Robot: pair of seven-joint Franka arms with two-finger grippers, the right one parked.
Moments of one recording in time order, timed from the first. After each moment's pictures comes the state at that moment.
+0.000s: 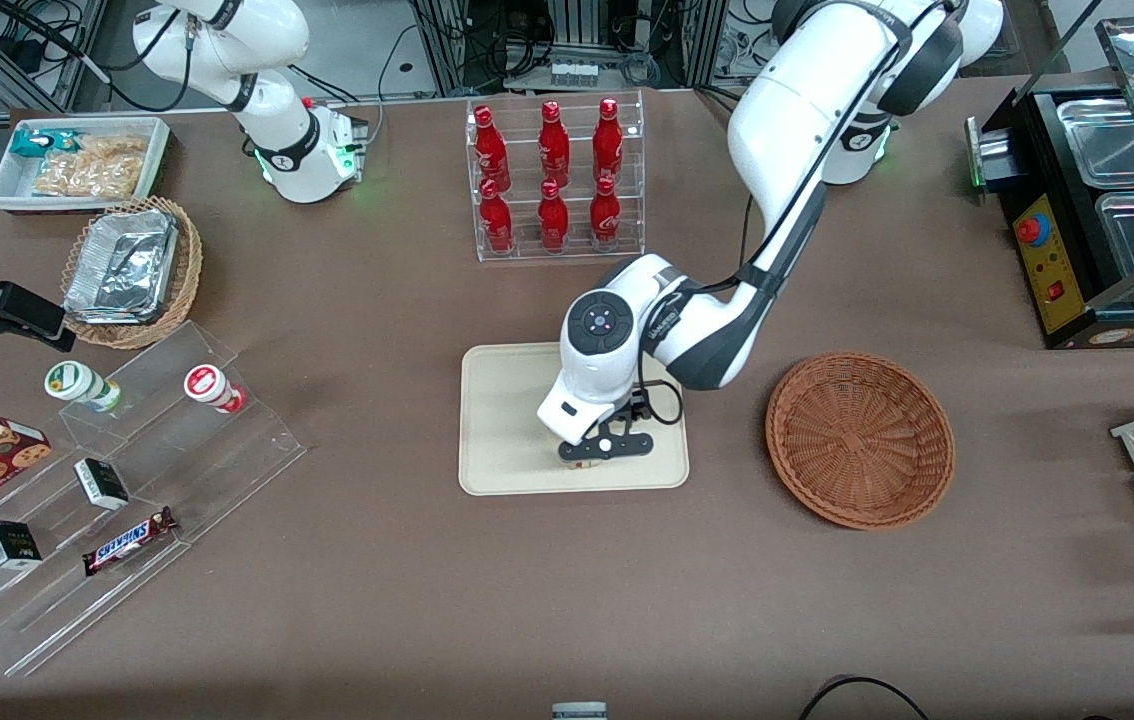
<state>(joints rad) -0.59 0.77 -0.14 -1.29 0.16 2.10 -0.87</state>
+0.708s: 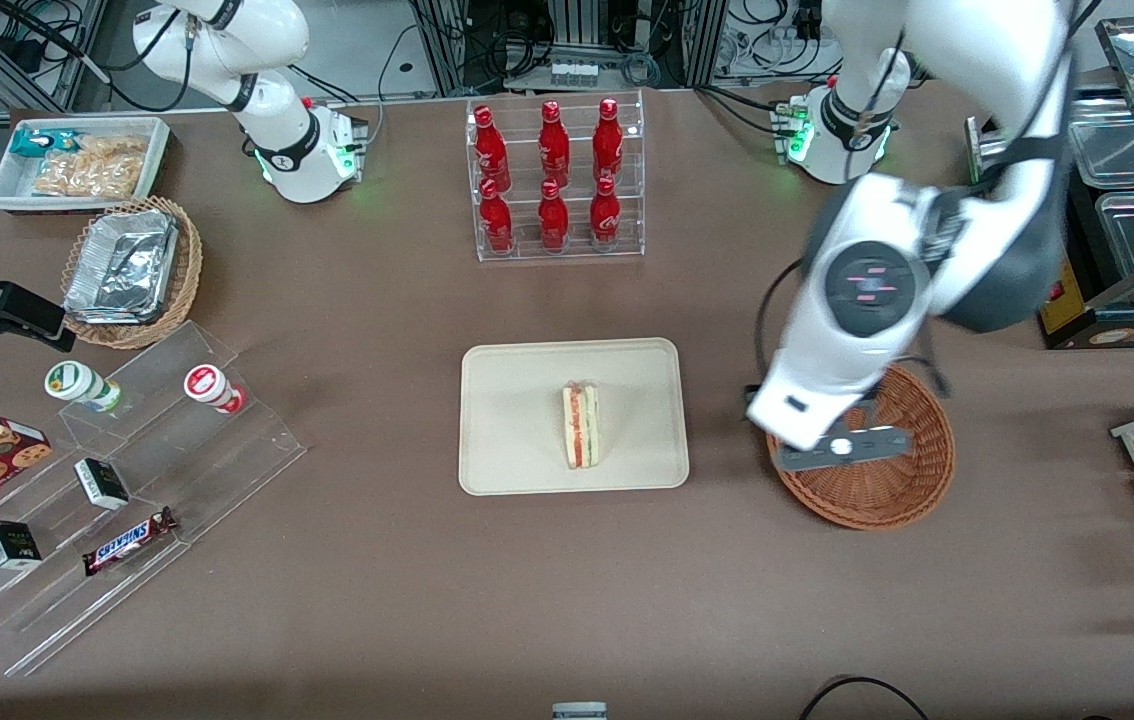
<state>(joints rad) -0.28 0.39 -0.10 -1.38 0.13 1.64 -0.46</state>
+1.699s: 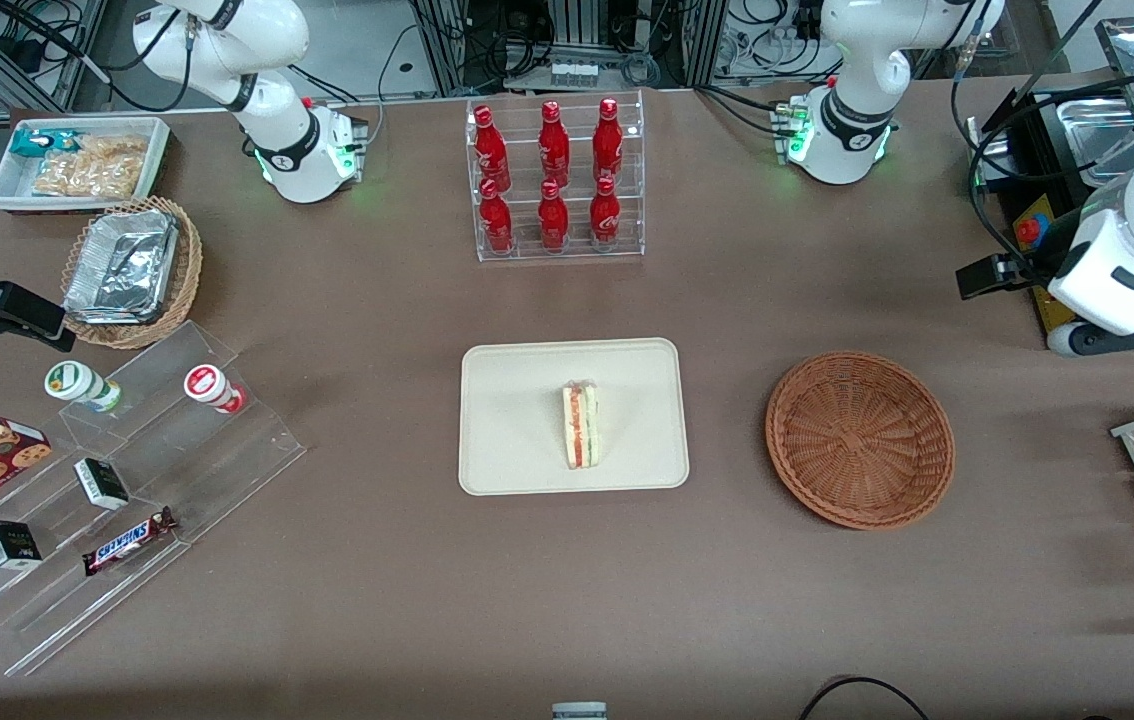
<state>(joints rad) -0.02 0.12 -0.10 -1.43 0.04 1.30 -0.24</state>
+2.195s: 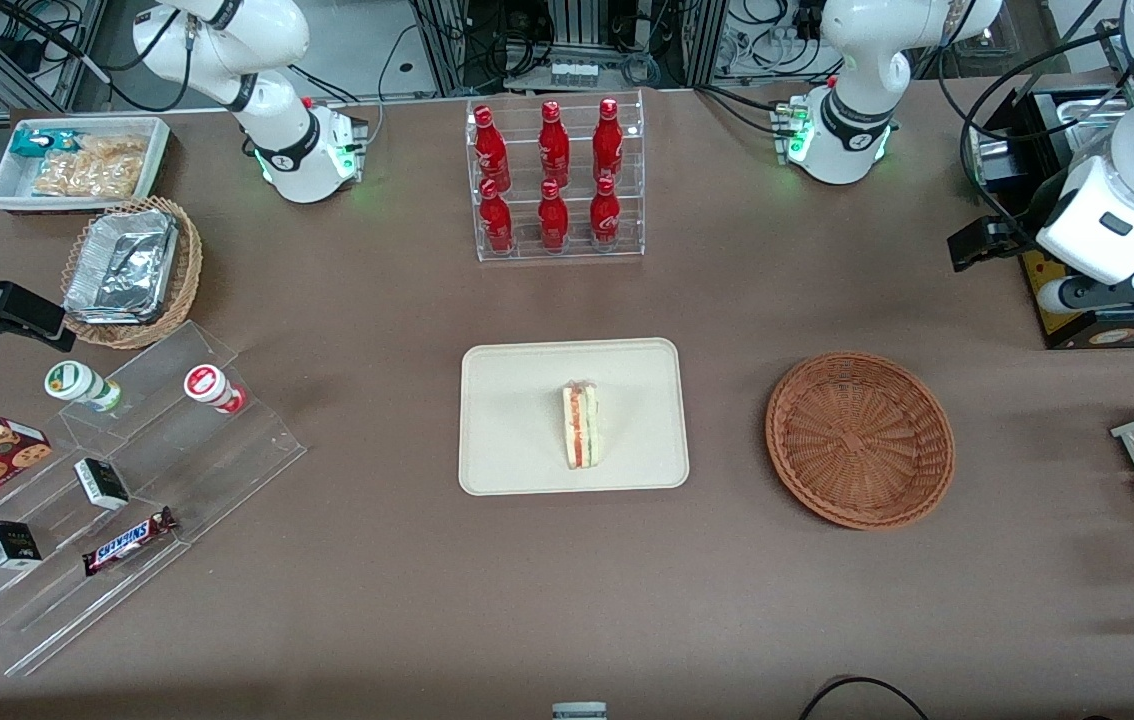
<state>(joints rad) 0.11 0.03 -0.25 -1.52 0.04 1.35 -0.23</state>
